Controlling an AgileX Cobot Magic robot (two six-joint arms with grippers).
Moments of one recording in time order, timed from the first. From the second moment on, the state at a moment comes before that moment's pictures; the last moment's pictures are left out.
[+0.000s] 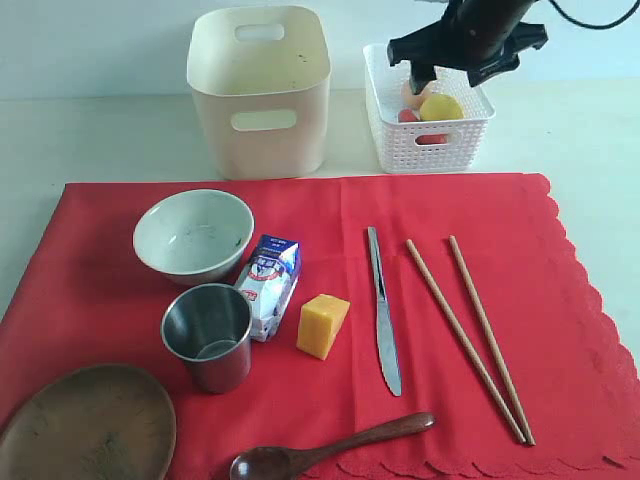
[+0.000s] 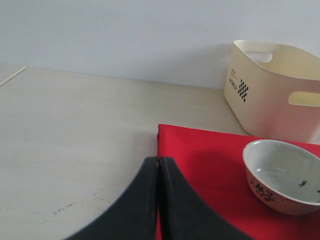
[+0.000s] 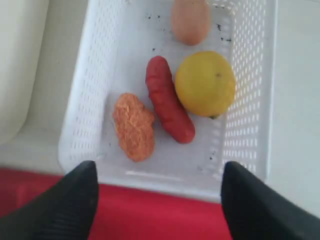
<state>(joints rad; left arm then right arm) 0.05 0.01 0.00 -0.15 0.26 0.05 0.28 2.10 -1.77 -0.09 0.81 0.16</state>
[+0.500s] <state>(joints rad) 0.05 0.01 0.00 -0.15 0.26 0.05 0.28 1.77 -1.63 -0.07 0.99 0.08</state>
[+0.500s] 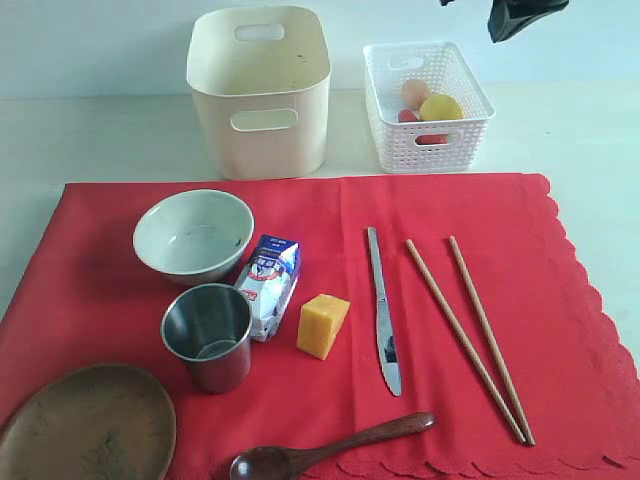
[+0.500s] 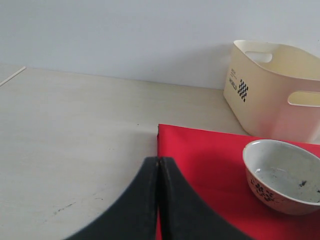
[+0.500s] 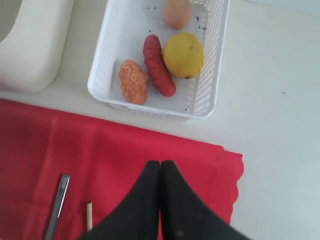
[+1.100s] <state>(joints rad) 0.02 0.01 0.00 -0.15 0.26 0.05 0.34 1.38 -1.07 0.24 0.80 -0.14</state>
